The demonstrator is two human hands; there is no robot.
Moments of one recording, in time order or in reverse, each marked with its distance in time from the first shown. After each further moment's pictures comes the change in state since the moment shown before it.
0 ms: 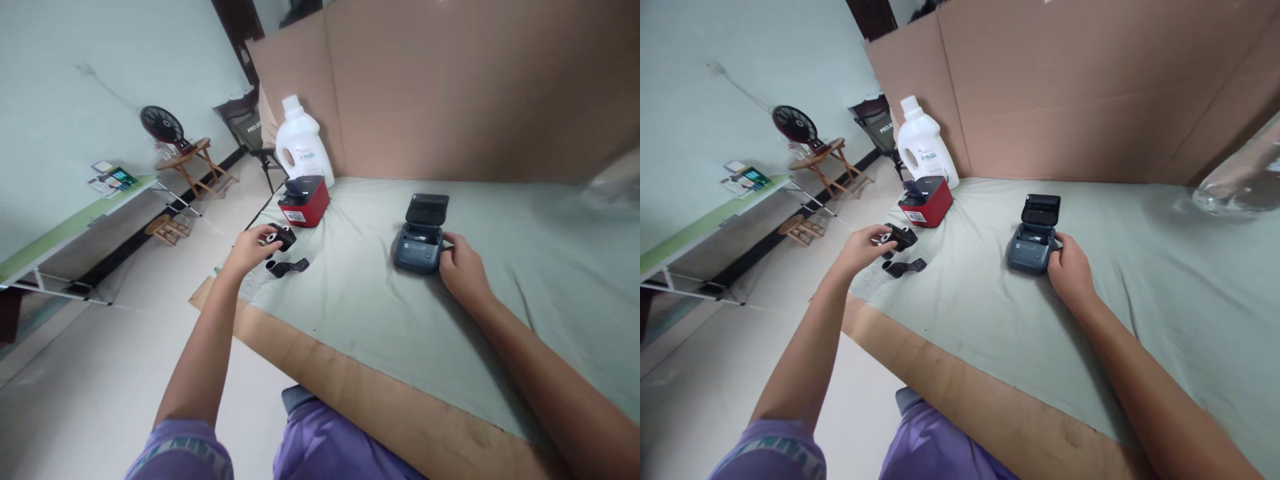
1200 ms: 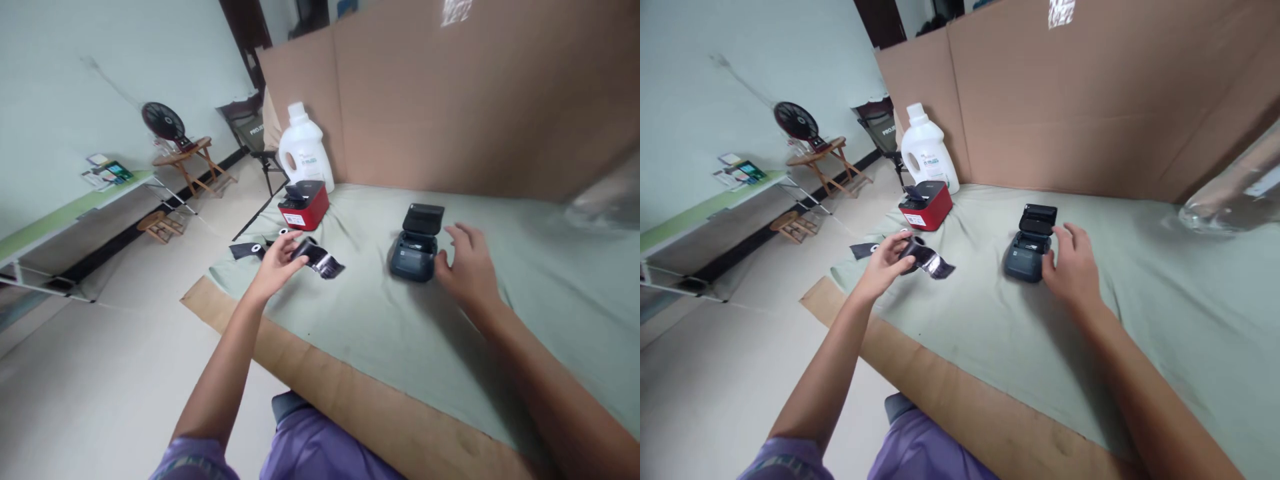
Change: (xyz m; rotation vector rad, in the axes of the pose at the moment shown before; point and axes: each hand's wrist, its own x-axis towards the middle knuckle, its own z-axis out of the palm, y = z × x) left_hand -0.043 0.058 0.044 -0.737 -0.058 0.052; right_hand 0.001 -0.027 -0.029 -0.059 0.135 -0.356
